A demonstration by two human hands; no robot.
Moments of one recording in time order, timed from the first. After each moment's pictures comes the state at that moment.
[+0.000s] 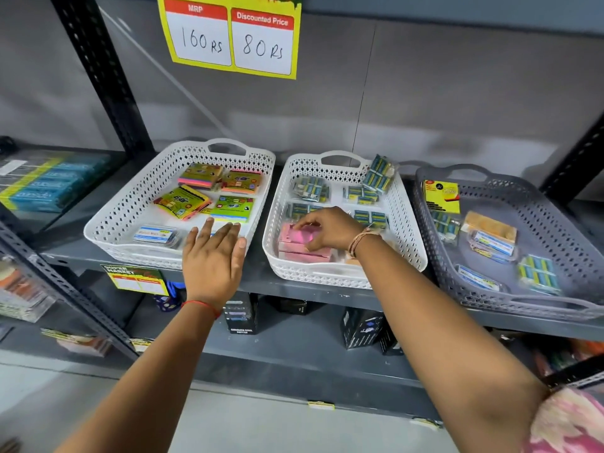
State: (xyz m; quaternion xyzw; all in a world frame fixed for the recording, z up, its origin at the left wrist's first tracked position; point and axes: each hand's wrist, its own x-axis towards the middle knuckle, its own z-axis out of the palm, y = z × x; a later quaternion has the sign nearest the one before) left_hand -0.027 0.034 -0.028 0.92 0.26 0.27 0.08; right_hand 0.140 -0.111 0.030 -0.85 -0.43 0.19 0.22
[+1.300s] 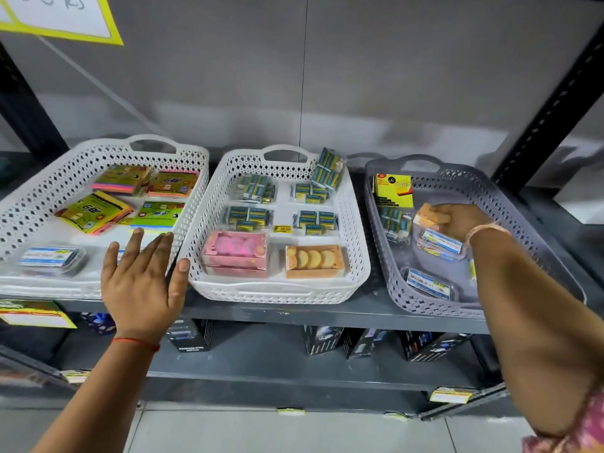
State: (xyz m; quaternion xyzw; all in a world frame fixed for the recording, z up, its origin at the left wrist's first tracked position) left_hand 0.003 0.008 -0.040 0.91 0.26 0.33 -0.02; right_hand 0.325 -0.346 0.008 -0.99 -0.09 0.07 0.12
